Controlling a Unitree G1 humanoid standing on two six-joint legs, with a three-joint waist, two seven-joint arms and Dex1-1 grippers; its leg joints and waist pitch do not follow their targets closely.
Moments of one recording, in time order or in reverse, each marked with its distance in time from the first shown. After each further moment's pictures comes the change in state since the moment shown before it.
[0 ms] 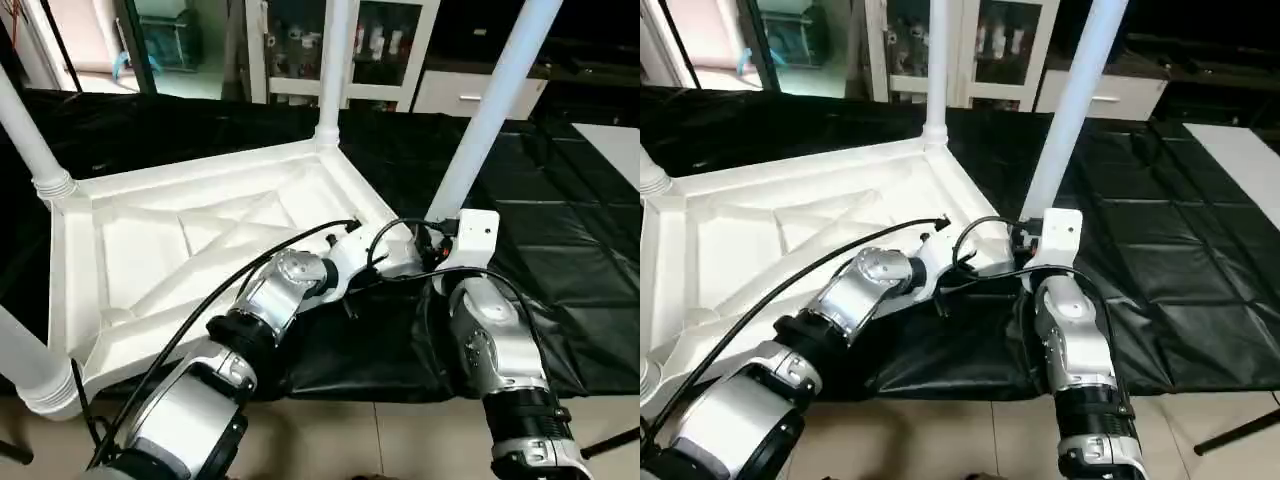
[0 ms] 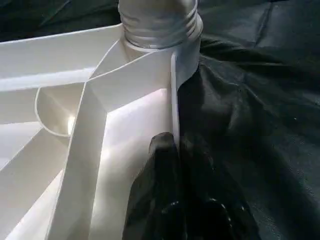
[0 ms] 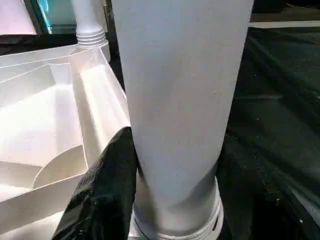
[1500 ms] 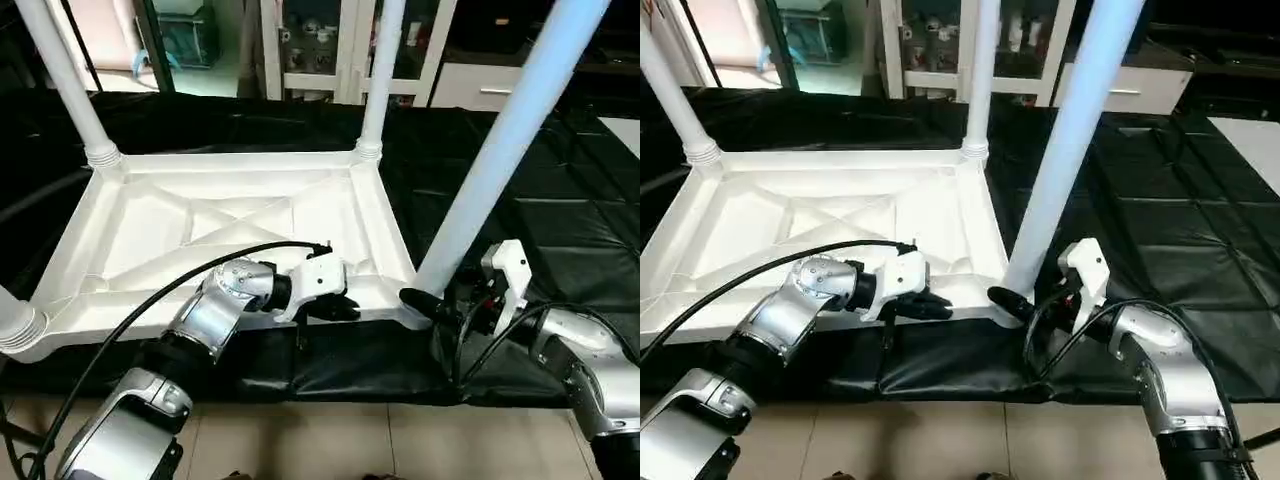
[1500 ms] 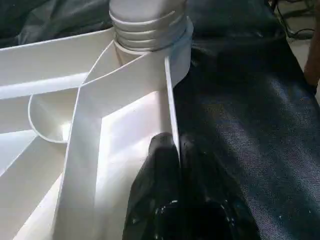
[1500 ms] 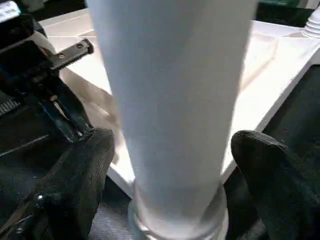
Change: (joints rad) left arm 0.177 0.235 -0.031 -0.252 -0.083 -0.214 -0.471; right arm 0.196 -0.407 0.081 -0.175 0.211 0.026 0.849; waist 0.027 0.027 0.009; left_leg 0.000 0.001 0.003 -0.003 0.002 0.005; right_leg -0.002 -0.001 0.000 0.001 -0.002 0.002
